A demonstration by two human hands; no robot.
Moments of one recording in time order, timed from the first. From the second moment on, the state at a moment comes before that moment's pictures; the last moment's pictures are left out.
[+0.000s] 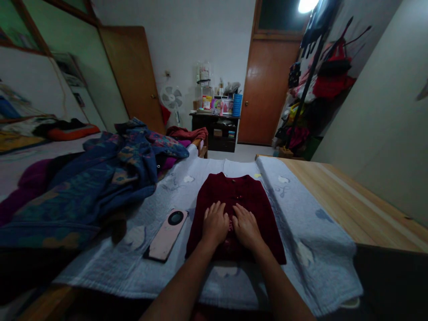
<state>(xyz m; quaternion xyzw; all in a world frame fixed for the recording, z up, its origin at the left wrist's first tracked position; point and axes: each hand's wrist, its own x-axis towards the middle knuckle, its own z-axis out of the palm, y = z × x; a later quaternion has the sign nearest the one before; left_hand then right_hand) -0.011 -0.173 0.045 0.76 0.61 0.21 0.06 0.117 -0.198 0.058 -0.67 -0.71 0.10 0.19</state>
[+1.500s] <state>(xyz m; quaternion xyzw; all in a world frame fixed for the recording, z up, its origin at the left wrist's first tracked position) -0.030 -0.178 0.048 0.78 0.61 0.13 0.09 0.145 -0.212 0.036 -0.56 -0.67 0.18 0.44</state>
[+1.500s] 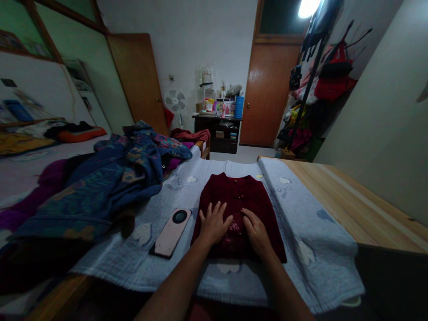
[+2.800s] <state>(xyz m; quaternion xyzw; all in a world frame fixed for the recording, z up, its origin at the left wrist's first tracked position) -0.032 -0.176 0.045 0.78 0.60 0.13 0.09 0.193 -0.228 0.006 -0.65 -0.70 -0.02 0.28</state>
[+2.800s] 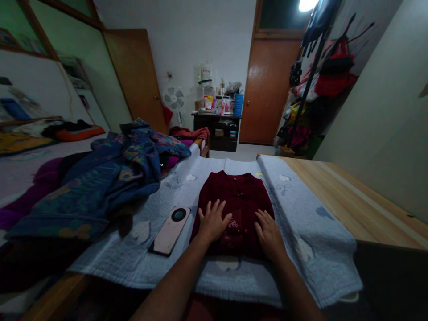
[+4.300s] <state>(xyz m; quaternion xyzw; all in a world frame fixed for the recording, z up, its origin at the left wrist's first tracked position) -0.037 -0.173 0.045 0.78 0.61 0.08 0.06 0.137 -0.186 0.045 -0.60 -0.75 0.14 0.25</state>
